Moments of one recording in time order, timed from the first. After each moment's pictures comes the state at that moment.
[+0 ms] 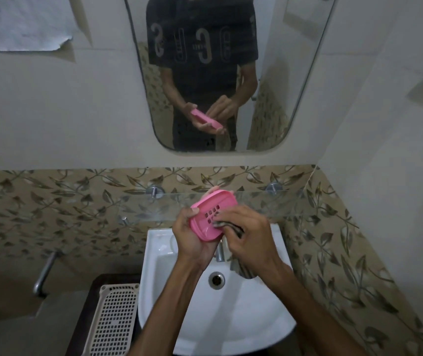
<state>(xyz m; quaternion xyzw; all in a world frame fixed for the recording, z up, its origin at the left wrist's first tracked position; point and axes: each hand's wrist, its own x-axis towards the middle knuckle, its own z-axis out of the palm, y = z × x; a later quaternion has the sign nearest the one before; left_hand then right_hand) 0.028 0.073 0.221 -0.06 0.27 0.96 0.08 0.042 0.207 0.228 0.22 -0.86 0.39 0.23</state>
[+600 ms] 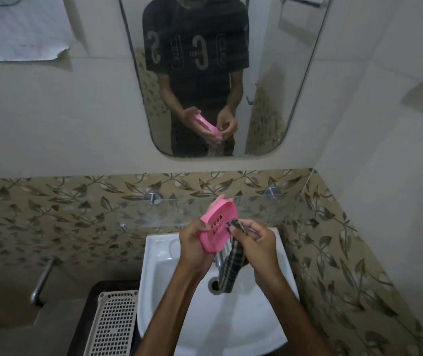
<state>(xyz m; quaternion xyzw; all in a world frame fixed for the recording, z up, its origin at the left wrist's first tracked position) 0.027 0.073 0.214 -0.03 0.36 0.92 0.11 0.039 0.205 0.204 -0.16 -0.68 0.72 0.04</state>
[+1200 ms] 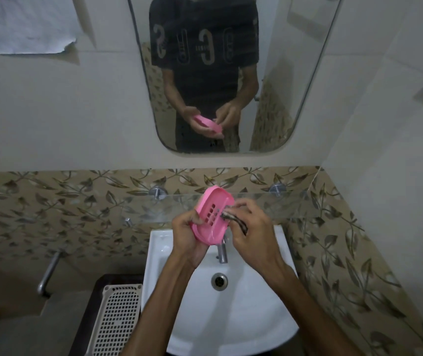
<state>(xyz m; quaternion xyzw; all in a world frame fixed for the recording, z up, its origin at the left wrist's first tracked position) 0.015 0.051 0.214 -0.07 0.34 0.93 0.12 0.030 0.206 0.223 0.16 -0.88 0.39 0.21</state>
